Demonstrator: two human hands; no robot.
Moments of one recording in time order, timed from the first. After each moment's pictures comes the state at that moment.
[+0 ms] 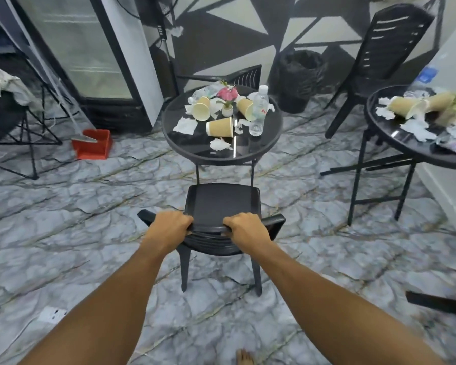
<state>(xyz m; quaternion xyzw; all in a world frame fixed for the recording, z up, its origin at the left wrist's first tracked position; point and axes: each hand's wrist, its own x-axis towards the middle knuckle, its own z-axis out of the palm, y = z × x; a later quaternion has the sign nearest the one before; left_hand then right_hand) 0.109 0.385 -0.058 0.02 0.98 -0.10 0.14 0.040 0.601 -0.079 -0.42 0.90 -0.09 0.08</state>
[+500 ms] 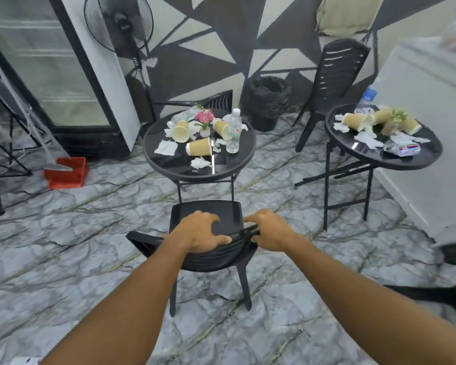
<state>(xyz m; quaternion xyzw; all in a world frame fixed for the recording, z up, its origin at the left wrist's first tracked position) 0.091 0.458 -0.008 0.01 0.96 0.18 0.20 0.033 0.684 -0.027 -0.26 0.95 -0.11 0.16</state>
